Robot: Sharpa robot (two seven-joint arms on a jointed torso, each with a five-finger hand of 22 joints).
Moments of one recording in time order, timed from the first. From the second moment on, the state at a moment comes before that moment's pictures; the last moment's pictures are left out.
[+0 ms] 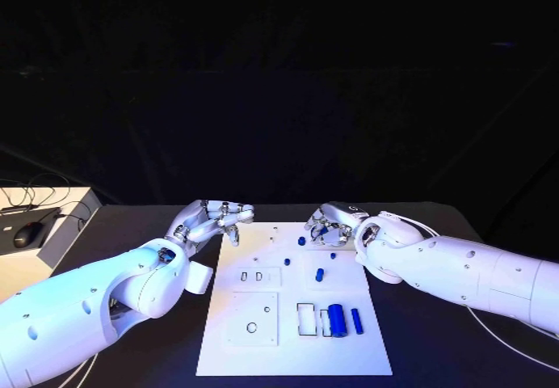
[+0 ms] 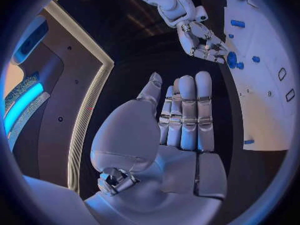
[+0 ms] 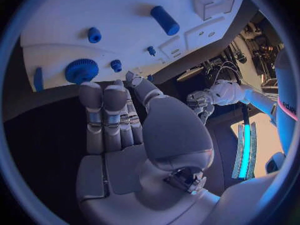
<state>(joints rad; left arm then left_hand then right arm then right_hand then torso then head) 0.91 -0.90 0.23 1.60 -0.34 -0.30 0.33 1.33 0.02 -0.03 -0.09 0.05 1.11 0.13 0.07 0.07 1.30 0.06 0.08 0.07 1.26 -0.02 0.80 0.71 0.13 1.12 -0.03 0.95 0.56 1.19 -0.59 -0.14 1.19 -1.37 -0.39 0.01 1.25 -0.04 0.24 -0.28 0.31 1.05 0.16 0.07 0.07 1.19 0.09 0.06 0.06 1.44 -0.02 1.00 0.62 0.11 1.21 -0.05 1.13 0.67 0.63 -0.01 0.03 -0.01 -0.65</state>
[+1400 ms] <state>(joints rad) 0.91 -0.92 0.23 1.58 -0.36 -0.27 0.29 1.32 0.02 -0.06 -0.09 0.05 1.08 0.14 0.07 0.07 1.25 0.08 0.08 0.07 1.26 0.00 0.72 0.69 0.16 1.11 0.00 0.96 0.57 1.21 -0.55 -0.14 1.19 -1.59 -0.36 -0.14 1.25 -0.12 0.18 -0.17 0.36 1.07 0.14 0.07 0.09 1.16 0.09 0.07 0.07 1.42 -0.01 1.03 0.77 0.14 1.42 -0.02 1.19 1.04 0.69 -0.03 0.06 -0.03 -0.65</state>
